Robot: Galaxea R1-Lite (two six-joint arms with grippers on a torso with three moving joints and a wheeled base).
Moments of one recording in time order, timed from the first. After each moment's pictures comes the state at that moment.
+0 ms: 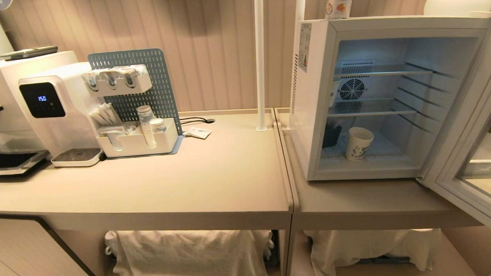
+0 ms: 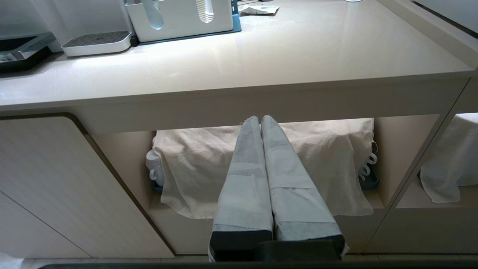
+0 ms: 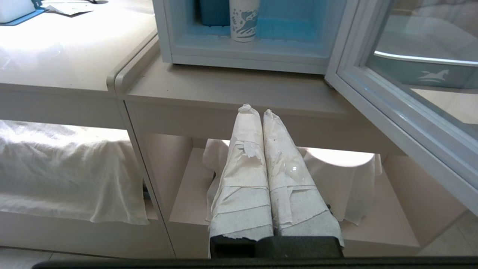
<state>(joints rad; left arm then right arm) 0.00 0.00 0.00 0.01 -0.02 0.09 0.00 0.00 0.00 0.00 0.02 -0.10</state>
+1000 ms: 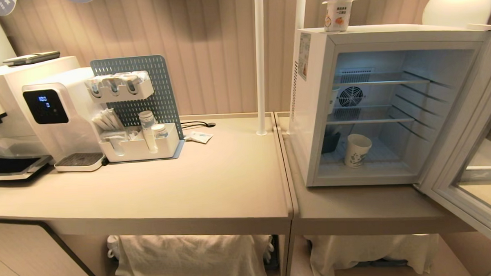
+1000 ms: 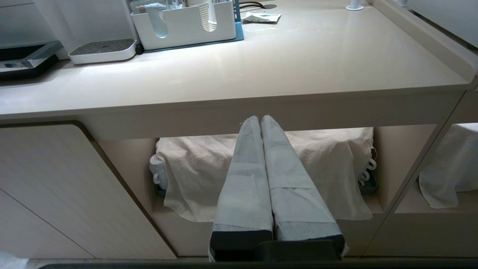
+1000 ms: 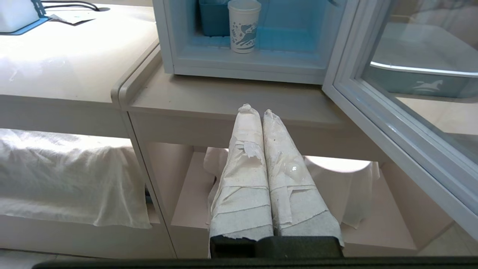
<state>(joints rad) 0.00 0.00 0.00 0.01 -0.02 0.09 0.00 0.00 0.00 0.00 0.01 -0.09</state>
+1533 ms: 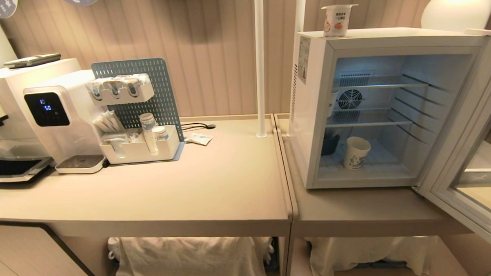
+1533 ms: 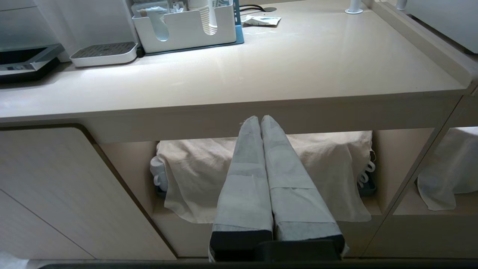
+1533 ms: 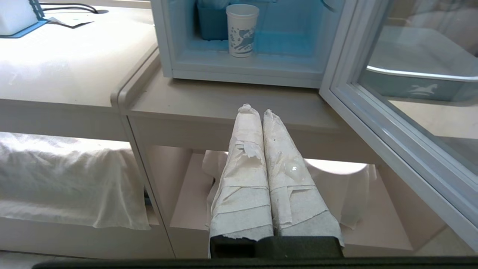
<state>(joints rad) 0.00 0.00 0.00 0.01 -0.01 0.09 0.00 0.00 0.00 0.00 0.02 -0.10</state>
